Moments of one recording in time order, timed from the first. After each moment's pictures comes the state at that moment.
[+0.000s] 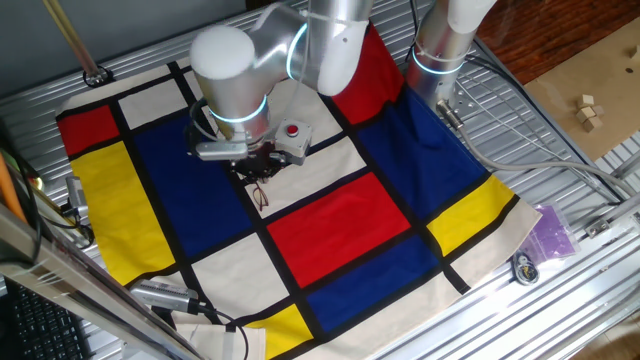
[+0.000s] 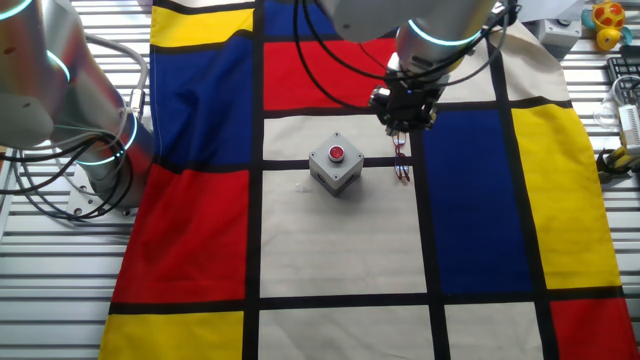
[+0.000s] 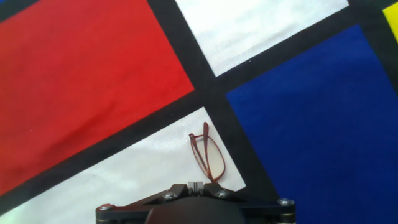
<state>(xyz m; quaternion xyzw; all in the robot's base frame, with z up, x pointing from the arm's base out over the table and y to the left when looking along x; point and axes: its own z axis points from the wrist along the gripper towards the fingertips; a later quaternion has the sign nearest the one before) 0.499 0.059 0.039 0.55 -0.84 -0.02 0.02</state>
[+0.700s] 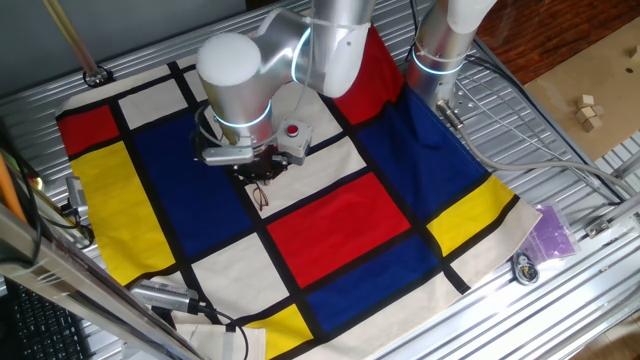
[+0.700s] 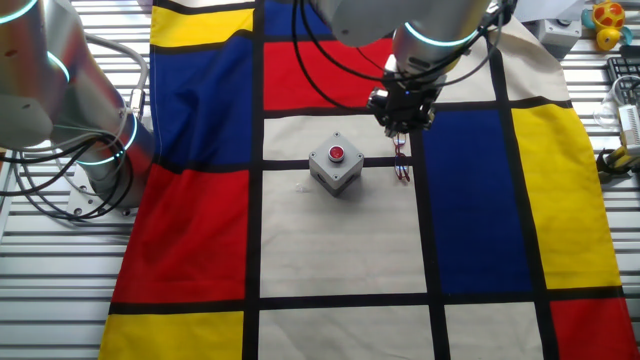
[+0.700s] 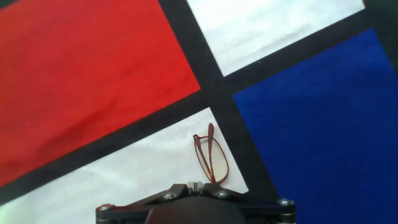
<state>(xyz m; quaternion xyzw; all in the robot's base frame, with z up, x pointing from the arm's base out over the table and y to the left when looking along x) 0.498 0.060 0.038 0.57 -0.82 0.00 0.03</state>
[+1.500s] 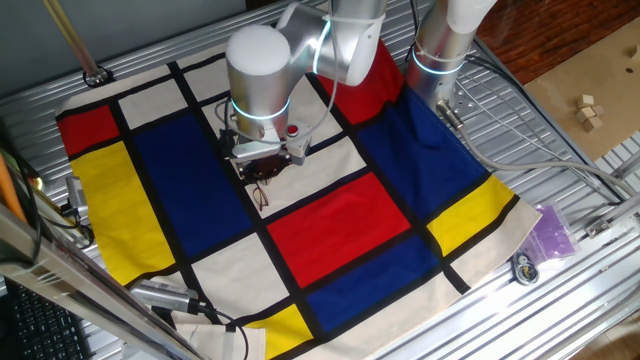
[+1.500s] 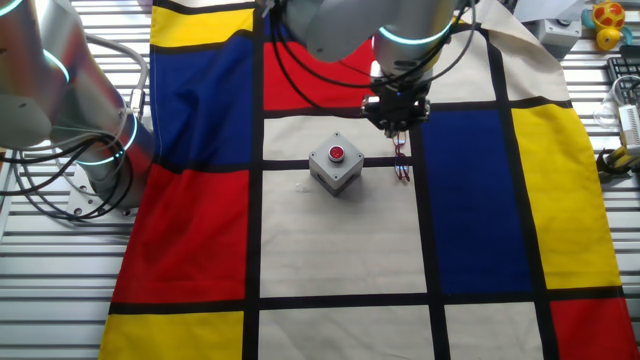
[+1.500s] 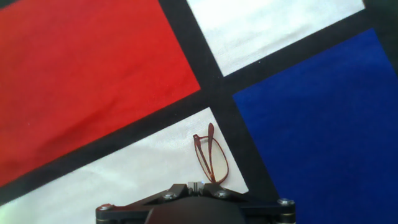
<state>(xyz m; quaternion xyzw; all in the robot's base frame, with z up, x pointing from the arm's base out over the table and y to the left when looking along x) 0.498 0.059 0.039 0.66 -0.75 0.03 -0.02</state>
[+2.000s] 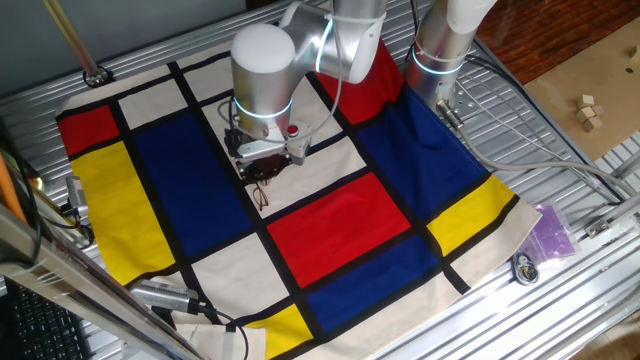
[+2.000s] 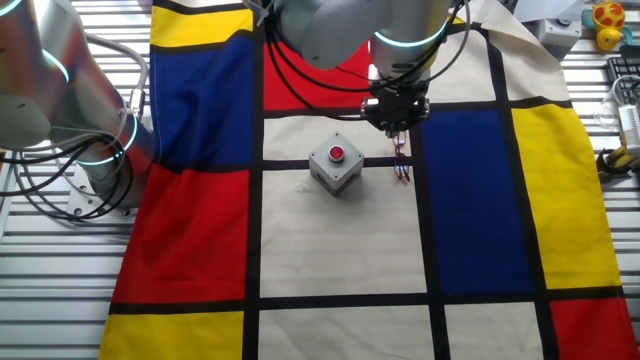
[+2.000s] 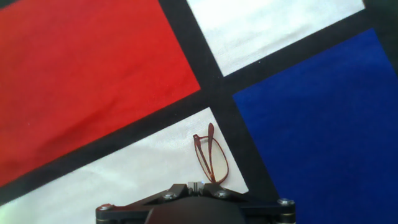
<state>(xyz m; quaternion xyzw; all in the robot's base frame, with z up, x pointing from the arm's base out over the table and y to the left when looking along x) 0.499 0.059 0.038 0.67 -0.74 0.03 -0.03</state>
